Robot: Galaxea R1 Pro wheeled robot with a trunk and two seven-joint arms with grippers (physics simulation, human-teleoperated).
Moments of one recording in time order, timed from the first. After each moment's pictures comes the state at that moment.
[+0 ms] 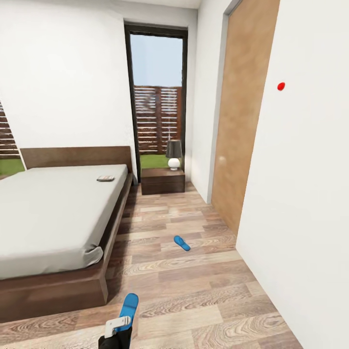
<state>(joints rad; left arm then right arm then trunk) -0.40 -0.01 -0.08 -0.19 0.30 -0.22 -0.13 0.00 -0.22 -0.24 -0.67 -0.32 0.01 0.39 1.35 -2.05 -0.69</state>
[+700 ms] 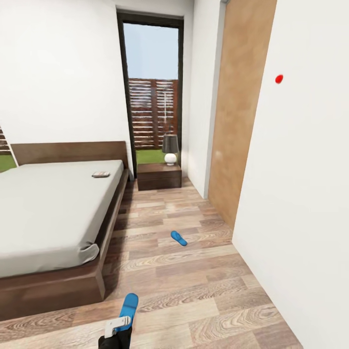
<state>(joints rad) -0.40 -0.01 -0.08 -0.19 0.30 -0.22 -0.13 0.00 -0.22 -0.24 -0.67 -0.32 0.01 0.39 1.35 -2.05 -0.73</state>
